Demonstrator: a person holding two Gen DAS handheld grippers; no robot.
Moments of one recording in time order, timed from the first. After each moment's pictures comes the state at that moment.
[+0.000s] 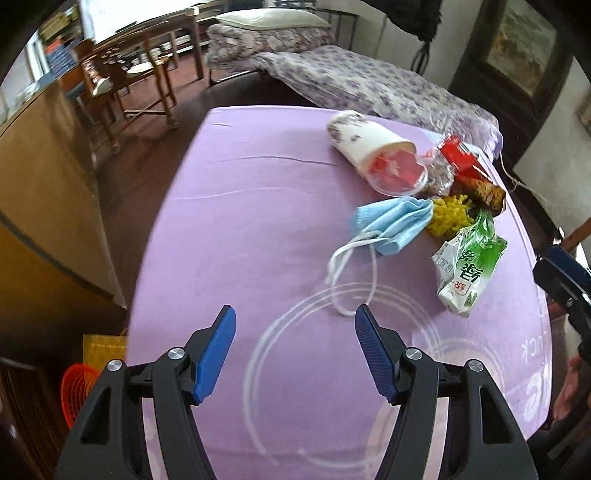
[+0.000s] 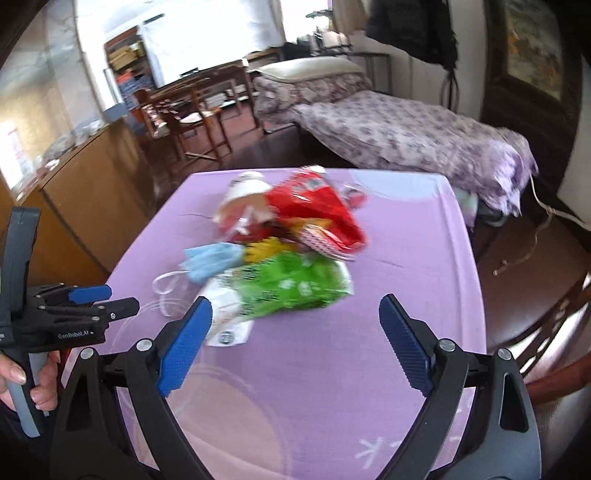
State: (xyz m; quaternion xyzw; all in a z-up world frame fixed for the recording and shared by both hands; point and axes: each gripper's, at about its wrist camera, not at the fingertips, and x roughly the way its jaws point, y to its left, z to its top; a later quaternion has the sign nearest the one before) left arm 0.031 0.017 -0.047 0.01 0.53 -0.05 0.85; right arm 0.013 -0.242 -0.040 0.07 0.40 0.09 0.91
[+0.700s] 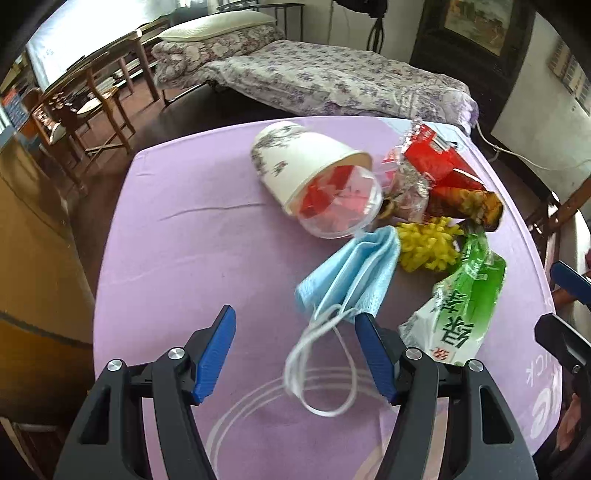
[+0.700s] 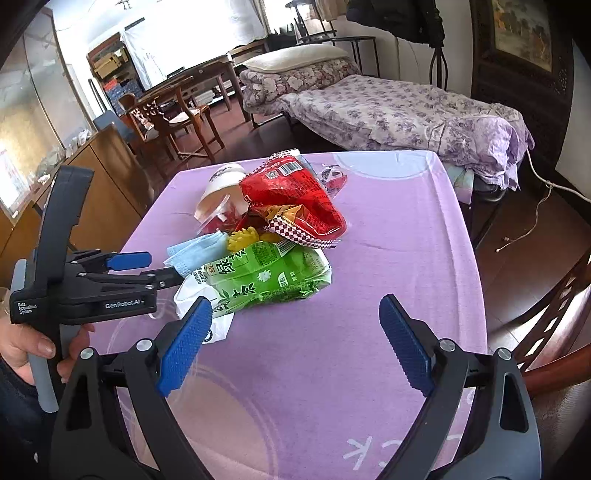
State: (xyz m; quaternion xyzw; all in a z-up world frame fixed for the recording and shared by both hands) left arm 0.089 -0.040 -0.060 0.08 0.53 -0.12 0.84; right arm 0.018 -0.251 -0.052 0.09 0.42 0.09 0.90
